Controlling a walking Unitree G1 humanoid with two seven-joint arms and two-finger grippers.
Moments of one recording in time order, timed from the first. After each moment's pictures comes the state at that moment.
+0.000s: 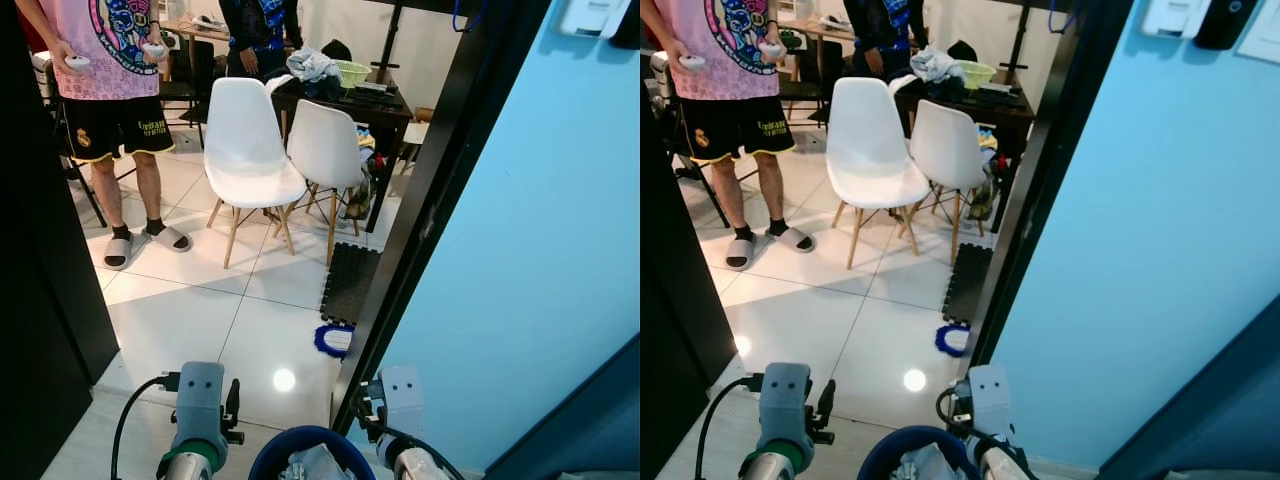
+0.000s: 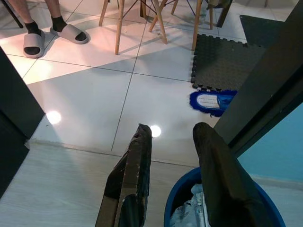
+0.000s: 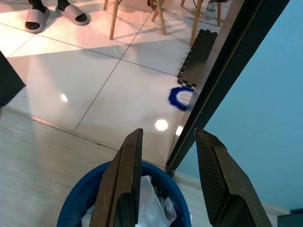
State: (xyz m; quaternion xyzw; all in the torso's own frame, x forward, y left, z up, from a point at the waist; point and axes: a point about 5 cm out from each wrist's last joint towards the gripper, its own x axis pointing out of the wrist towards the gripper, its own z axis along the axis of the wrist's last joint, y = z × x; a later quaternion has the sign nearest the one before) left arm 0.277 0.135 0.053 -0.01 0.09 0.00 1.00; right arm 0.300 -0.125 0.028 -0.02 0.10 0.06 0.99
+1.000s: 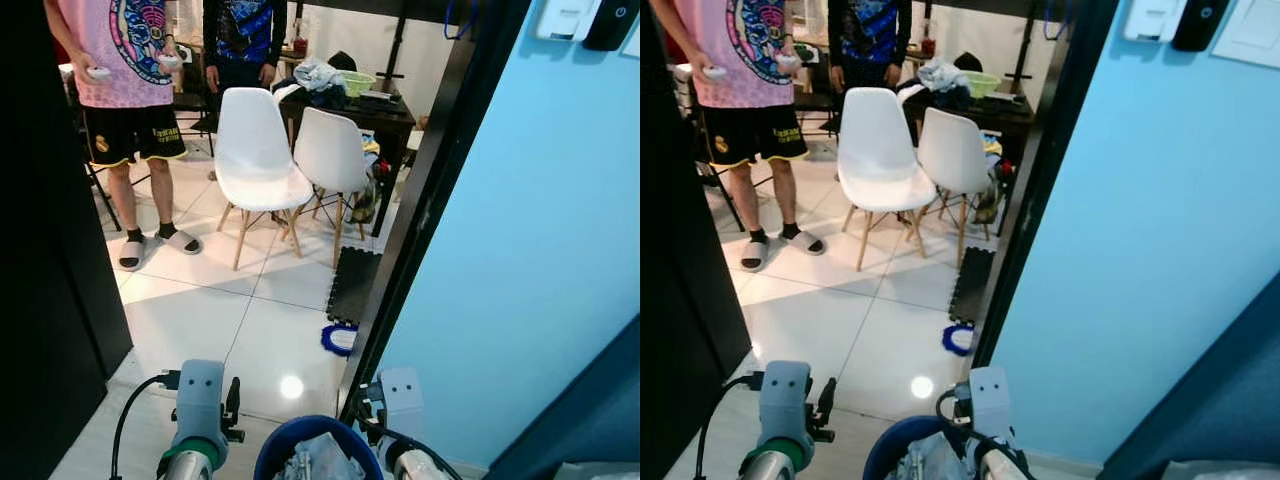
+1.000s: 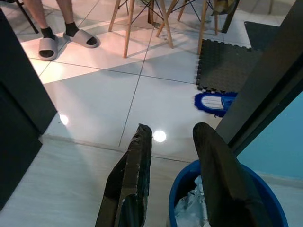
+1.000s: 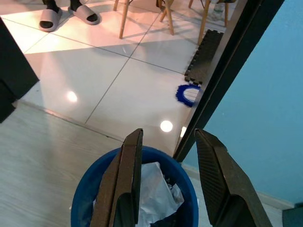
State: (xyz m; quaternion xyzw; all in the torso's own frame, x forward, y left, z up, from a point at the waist) left arm 0.279 0.135 0.055 -0.01 0.08 0.00 1.00; right arm 0.299 -0.125 0.026 -0.02 0.11 0.06 0.99
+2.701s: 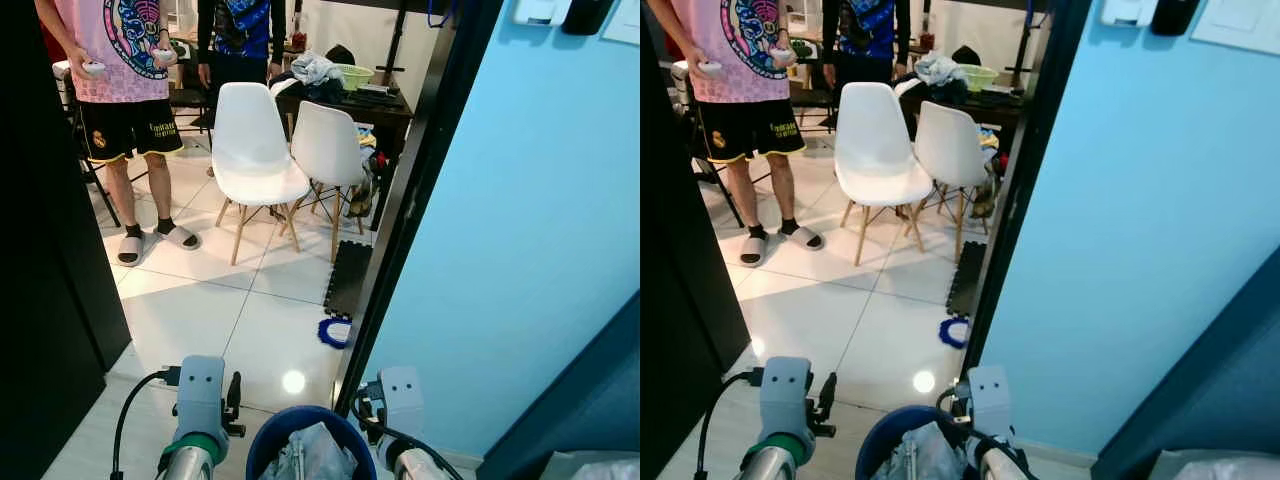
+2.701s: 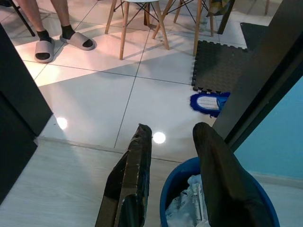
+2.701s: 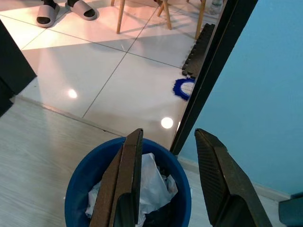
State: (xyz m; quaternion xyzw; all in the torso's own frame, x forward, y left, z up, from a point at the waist) left arm 0.282 0.134 0.059 -0.01 0.07 0.00 1.00; right arm 0.300 -0.126 0.027 -0.02 0.11 0.06 0.99
